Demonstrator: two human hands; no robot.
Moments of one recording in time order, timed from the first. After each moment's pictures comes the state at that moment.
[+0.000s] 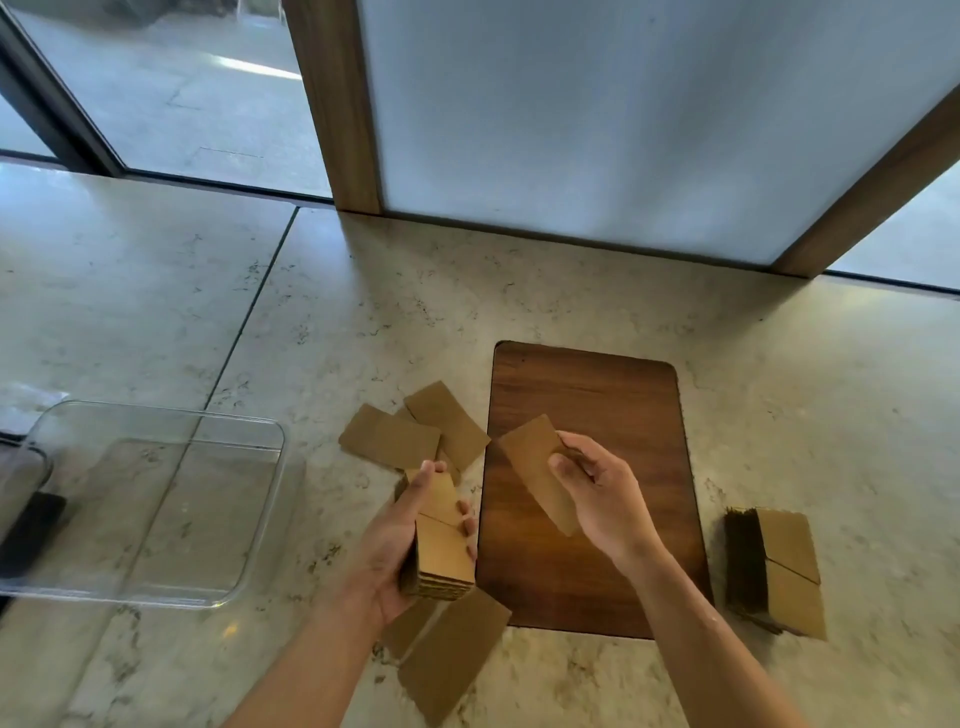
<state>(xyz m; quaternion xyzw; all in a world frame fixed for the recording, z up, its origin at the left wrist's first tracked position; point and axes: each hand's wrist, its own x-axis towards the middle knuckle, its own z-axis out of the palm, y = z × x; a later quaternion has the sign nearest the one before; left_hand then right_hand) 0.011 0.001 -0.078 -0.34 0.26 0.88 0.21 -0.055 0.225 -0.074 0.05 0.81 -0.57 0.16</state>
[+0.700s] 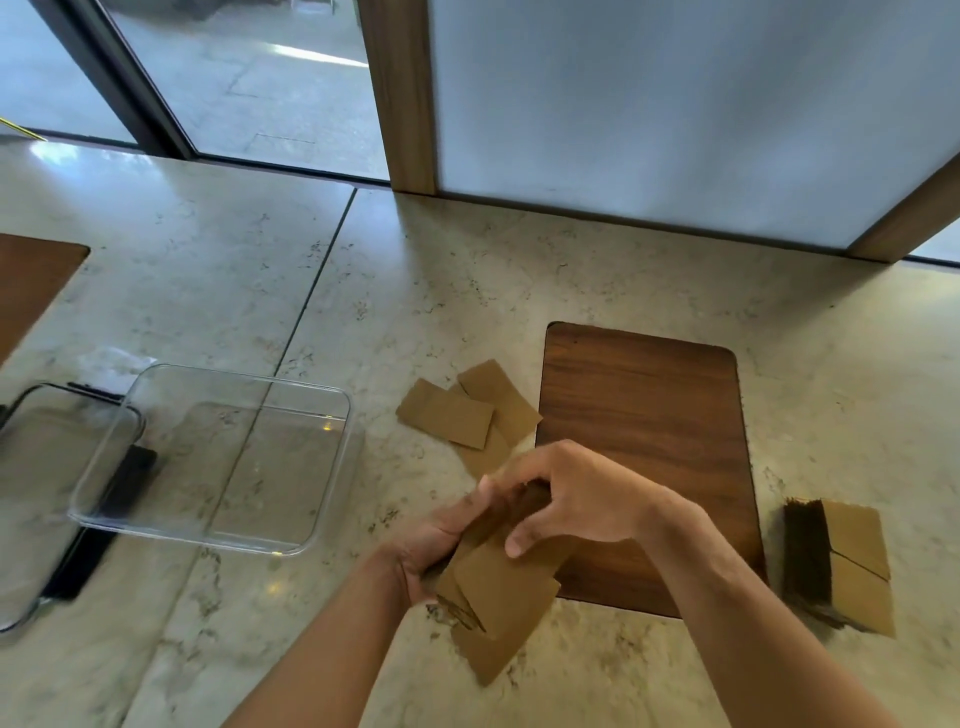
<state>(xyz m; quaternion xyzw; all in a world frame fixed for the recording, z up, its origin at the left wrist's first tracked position) 0.034 -0.030 -0.075 -0.15 0.25 0.86 0.43 -0.059 0.158 -0.018 -0.32 0.79 -0.36 0.39</state>
